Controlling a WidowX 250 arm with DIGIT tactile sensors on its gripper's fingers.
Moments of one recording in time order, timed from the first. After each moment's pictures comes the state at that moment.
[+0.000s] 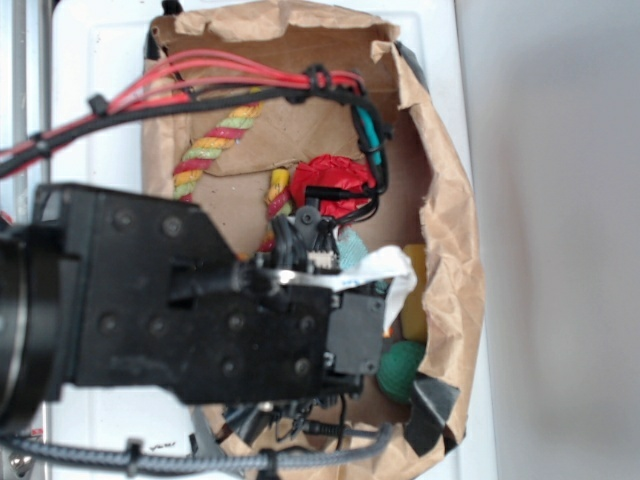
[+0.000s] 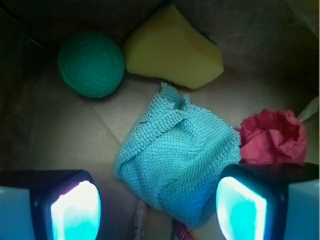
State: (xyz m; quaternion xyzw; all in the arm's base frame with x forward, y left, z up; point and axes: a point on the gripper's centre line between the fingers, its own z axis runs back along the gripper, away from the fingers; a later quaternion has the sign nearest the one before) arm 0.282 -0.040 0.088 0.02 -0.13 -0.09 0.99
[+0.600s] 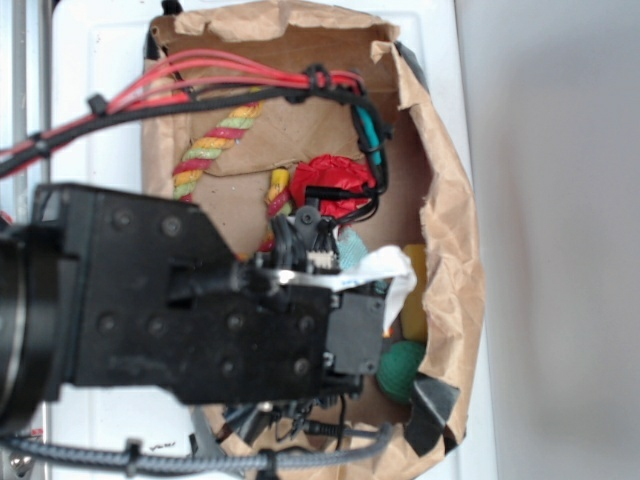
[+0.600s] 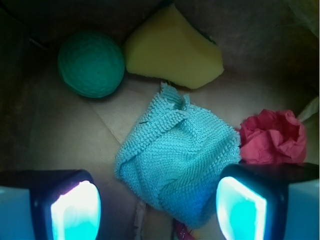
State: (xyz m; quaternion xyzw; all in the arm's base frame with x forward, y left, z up) arm 0.282 -0.040 0.087 0.02 -0.13 -0.09 0.99
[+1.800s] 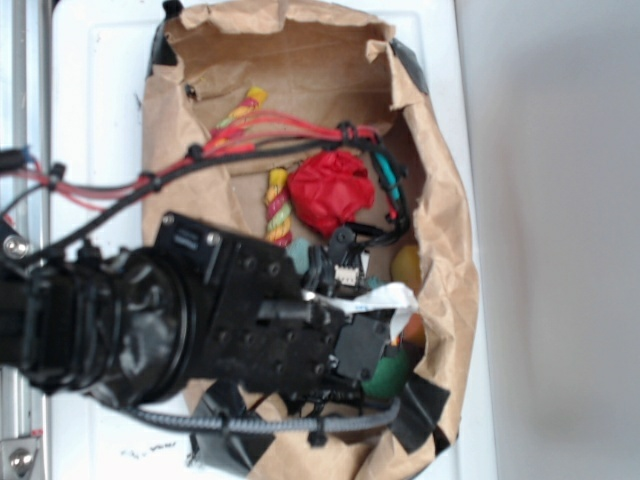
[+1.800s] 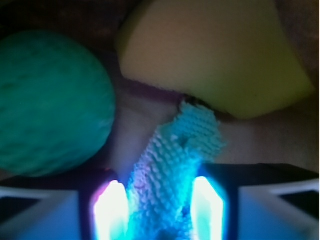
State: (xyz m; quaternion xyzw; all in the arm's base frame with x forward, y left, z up) arm 0.305 -0.024 0.029 0.06 -0.17 -0.12 0.98
